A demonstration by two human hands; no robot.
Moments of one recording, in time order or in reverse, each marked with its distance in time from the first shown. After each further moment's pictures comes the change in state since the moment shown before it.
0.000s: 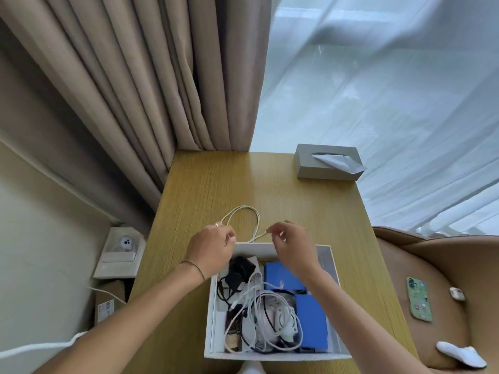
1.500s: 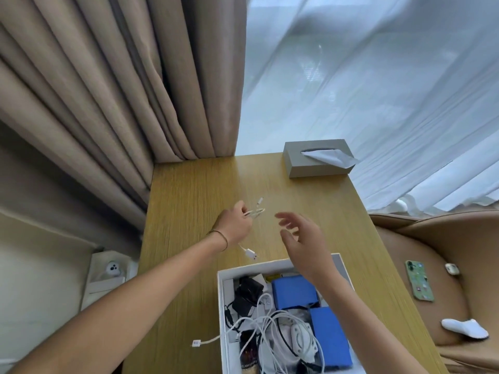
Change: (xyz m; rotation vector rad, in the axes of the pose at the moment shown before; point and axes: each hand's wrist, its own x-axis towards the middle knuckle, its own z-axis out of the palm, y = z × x) left_hand 0.134 0.011 0.018 -0.353 -0.274 -0.108; right_hand 0.025 -0.023 -0.015 0.140 0.152 0.066
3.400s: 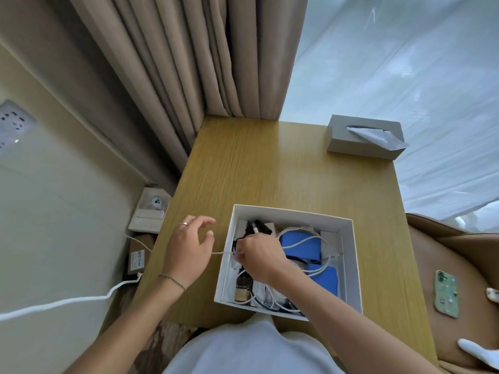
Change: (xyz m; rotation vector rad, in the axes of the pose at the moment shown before) left_hand -0.244 -0.048 0.026 0.058 0.544 -0.170; right_hand -0.101 0.005 0.077 -0.554 -0.596 -0.521
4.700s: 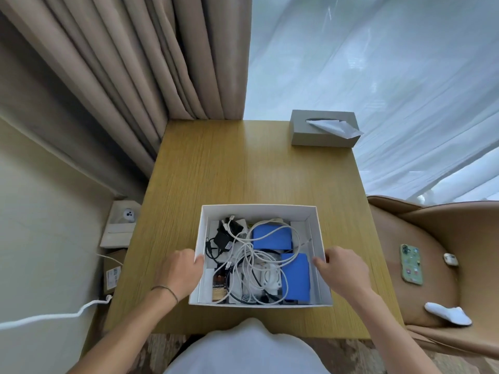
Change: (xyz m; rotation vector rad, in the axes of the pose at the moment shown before) left_hand -0.012 -0.013 0.052 0.374 -0.386 -0.061; right_hand -0.151 0.145 -0.006 0.088 0.103 0.778
